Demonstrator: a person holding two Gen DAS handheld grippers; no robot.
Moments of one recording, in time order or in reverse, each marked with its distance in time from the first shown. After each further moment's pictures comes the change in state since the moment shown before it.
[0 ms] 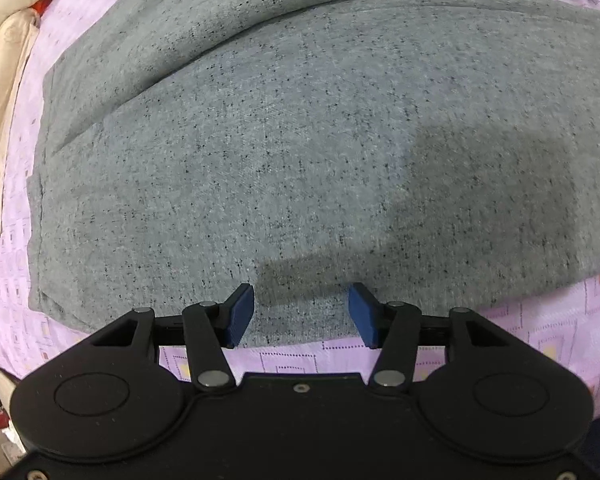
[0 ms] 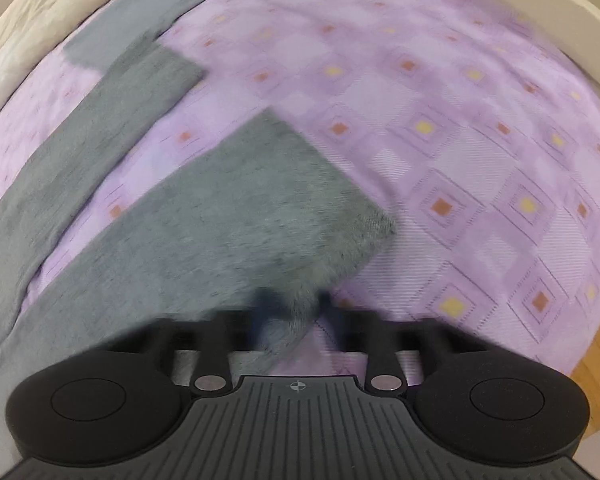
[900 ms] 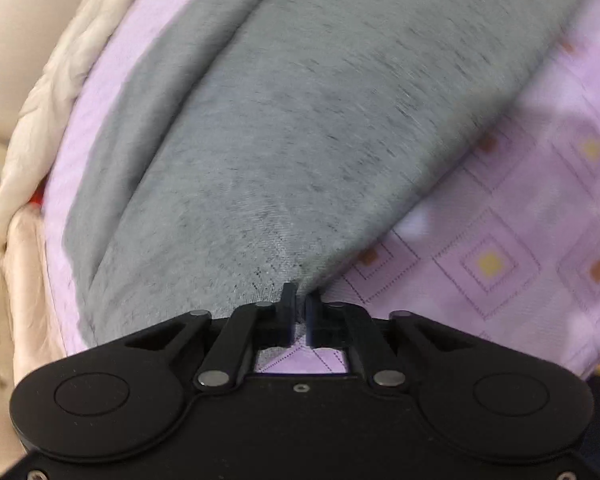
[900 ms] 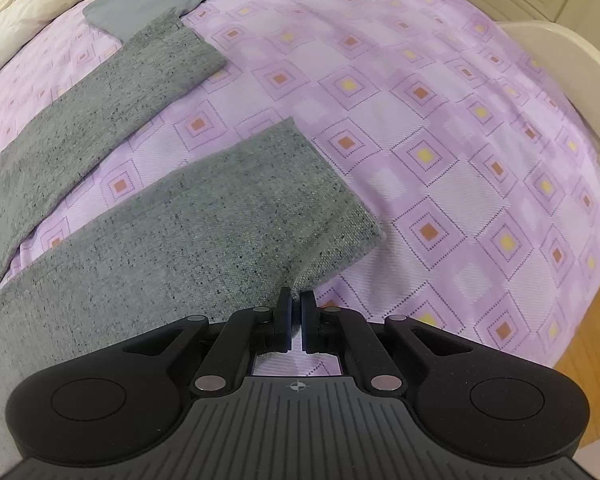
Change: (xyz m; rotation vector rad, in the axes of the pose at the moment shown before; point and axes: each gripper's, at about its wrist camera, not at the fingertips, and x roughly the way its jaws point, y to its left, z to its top) left arm 0.019 -0.024 -0.081 0.550 -0.300 0.214; right arm -0.011 0.009 -0.001 -0.116 0.016 -0.078
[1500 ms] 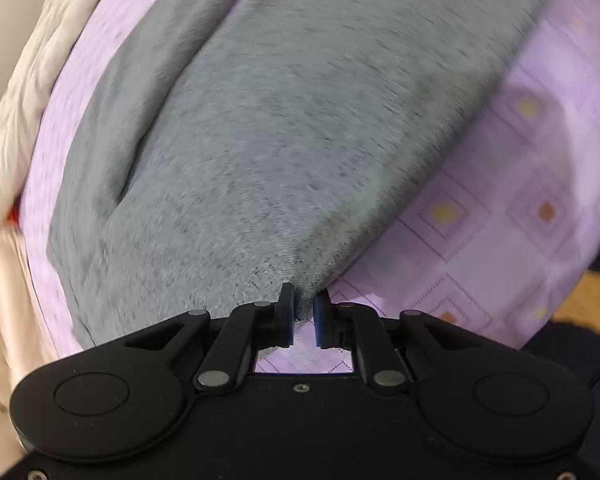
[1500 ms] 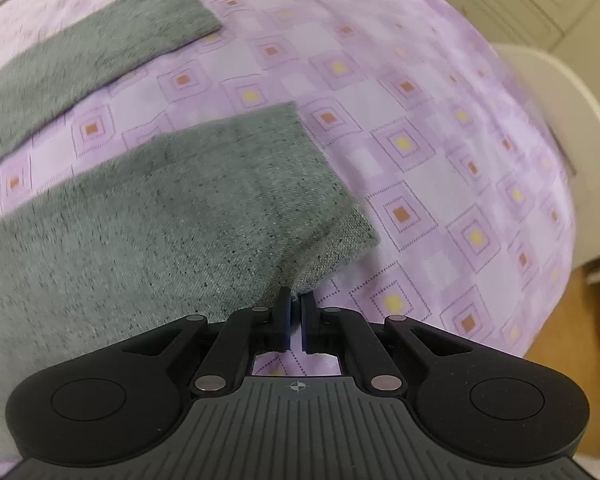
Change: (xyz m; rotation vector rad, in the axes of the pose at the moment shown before) left arm -0.021 0.020 -0.008 0.028 0.044 -0.104; right arm 0.010 0.014 -0.021 -0.145 -0.001 -0.176
